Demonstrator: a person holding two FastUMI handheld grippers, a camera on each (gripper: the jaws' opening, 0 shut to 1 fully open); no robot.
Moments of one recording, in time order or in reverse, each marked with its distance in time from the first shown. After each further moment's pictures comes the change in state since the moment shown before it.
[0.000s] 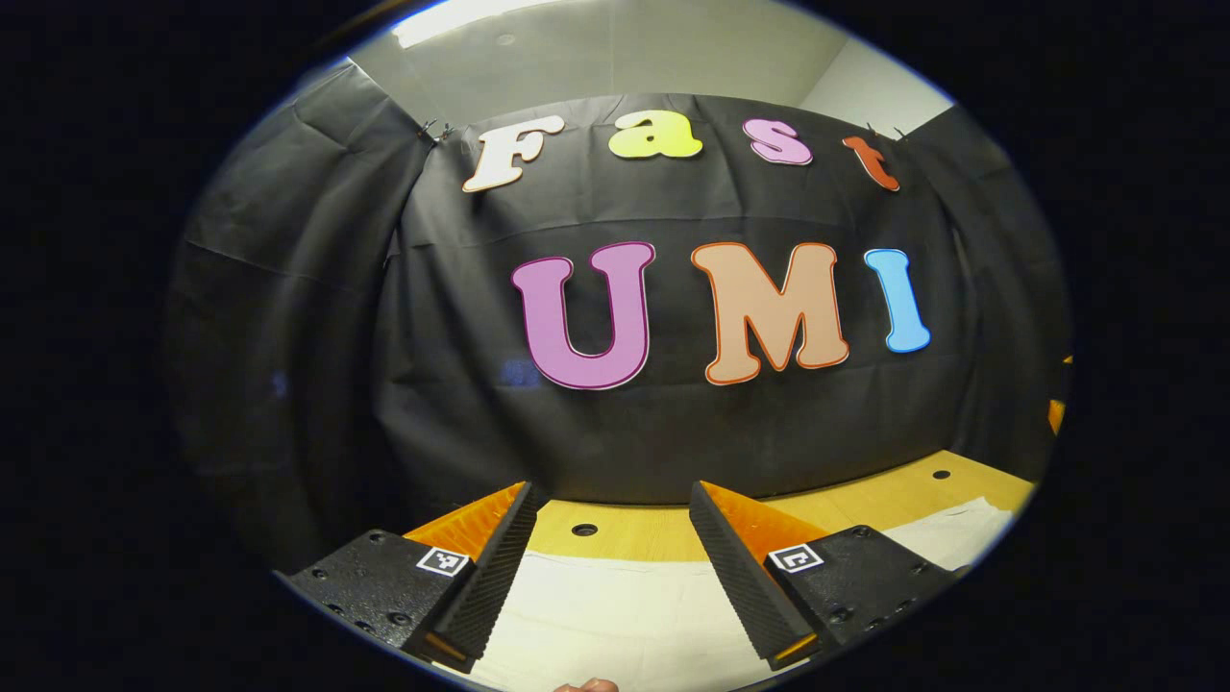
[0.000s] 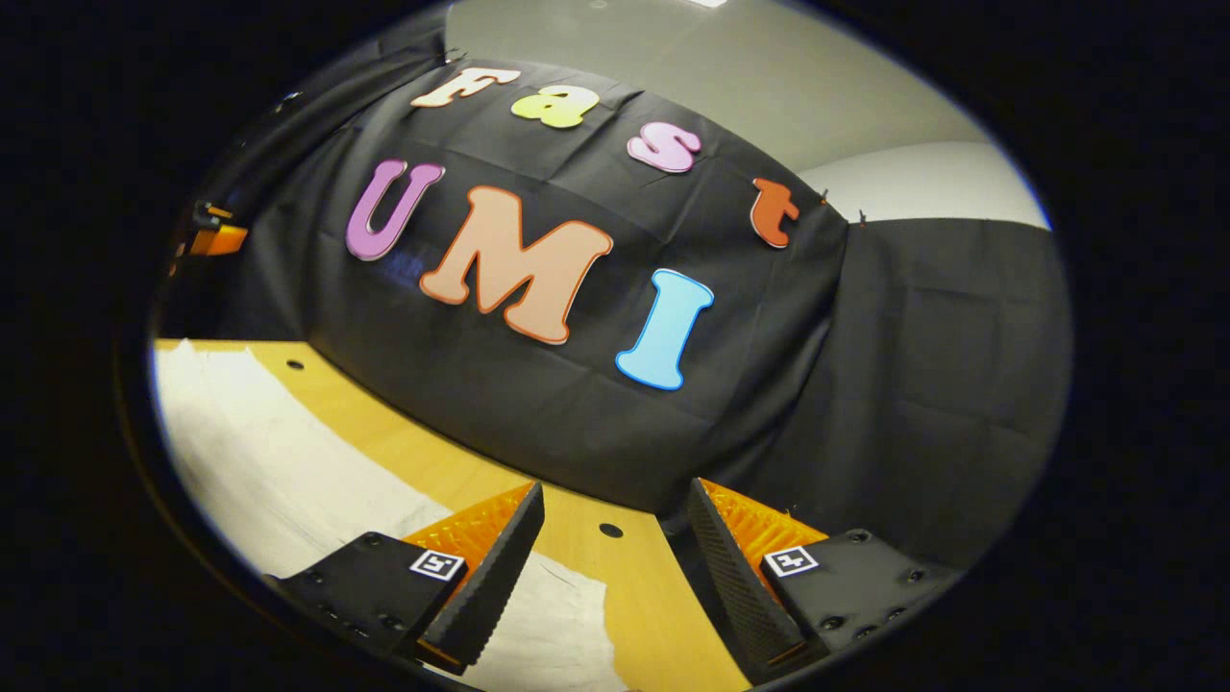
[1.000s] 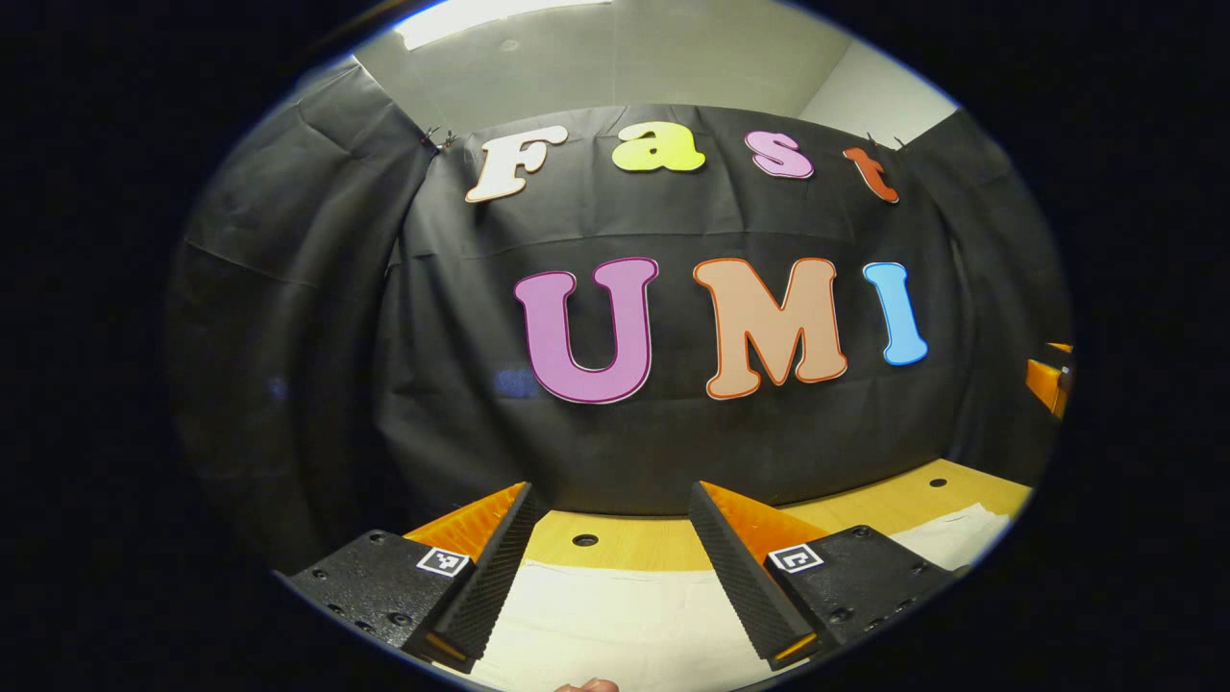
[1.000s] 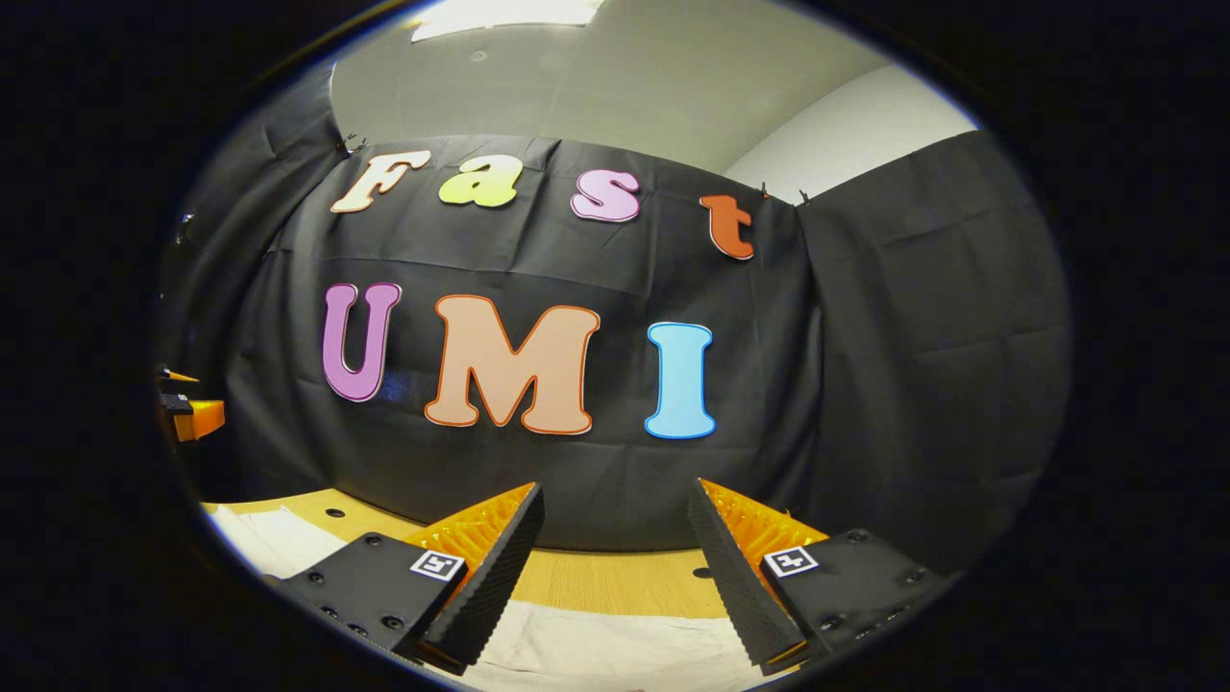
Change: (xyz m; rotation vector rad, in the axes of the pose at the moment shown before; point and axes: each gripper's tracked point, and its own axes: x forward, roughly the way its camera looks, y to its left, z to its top) left arm -0.003 0.006 0.018 -0.004 -0.044 -0.014; right arm 0.017 0.051 0.109 0.436 -0.170 -0.054
